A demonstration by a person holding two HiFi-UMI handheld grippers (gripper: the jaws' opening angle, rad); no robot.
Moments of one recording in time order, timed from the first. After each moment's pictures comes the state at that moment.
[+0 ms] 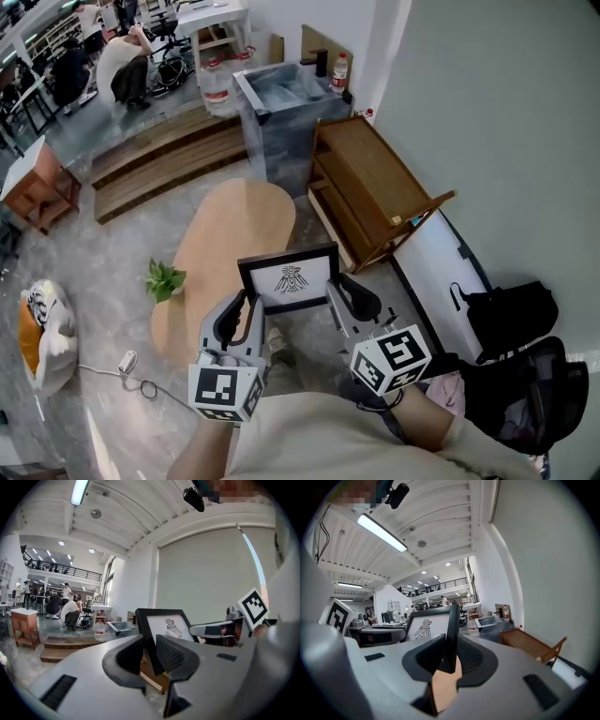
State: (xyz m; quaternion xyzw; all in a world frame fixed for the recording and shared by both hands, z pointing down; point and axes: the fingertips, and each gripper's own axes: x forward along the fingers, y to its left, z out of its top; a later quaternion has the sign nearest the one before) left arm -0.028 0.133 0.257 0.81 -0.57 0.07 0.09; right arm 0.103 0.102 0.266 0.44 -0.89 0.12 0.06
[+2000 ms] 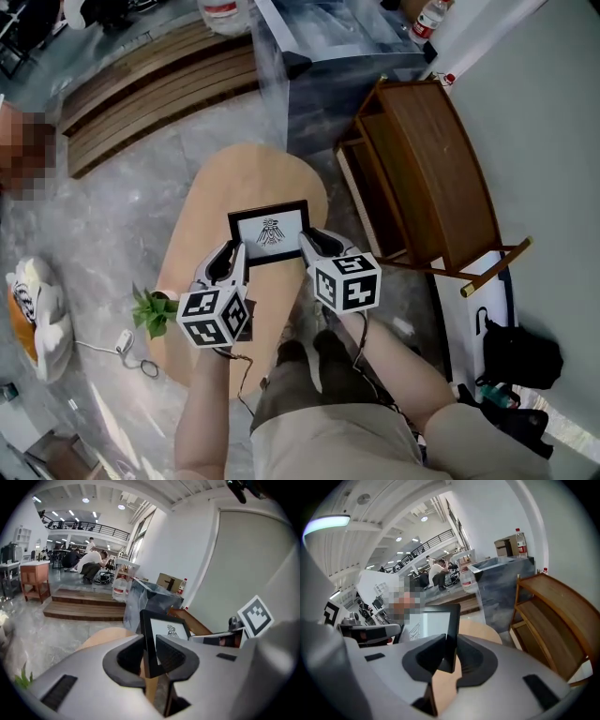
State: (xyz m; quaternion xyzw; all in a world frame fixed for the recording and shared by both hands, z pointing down) left arm -0.198 -0.294 0.553 0.71 -0.61 0.13 0.34; right arm -0.069 -0.330 0.588 0.38 -0.82 0.35 0.24
